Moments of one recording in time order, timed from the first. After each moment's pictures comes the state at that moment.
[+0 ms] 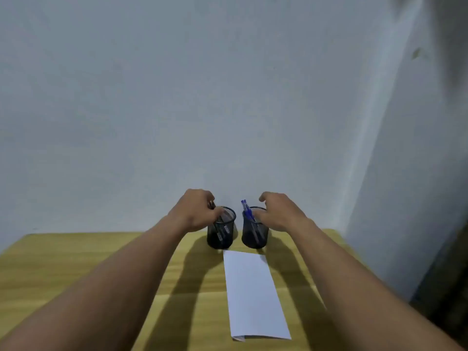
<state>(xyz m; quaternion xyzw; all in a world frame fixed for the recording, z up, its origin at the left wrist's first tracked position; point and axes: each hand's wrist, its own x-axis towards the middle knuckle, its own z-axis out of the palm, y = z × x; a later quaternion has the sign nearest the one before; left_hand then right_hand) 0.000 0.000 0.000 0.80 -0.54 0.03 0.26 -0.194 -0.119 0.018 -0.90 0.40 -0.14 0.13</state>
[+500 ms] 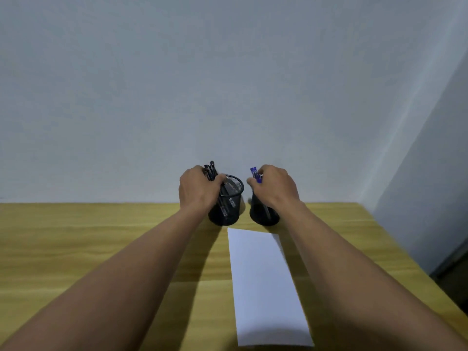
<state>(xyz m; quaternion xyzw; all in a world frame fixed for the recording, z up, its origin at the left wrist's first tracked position) 0.019 -0.076 -0.075 0.82 -0.29 0.00 0.48 -0.119 -0.180 -0.055 -0.86 0.43 -0.23 0.13</state>
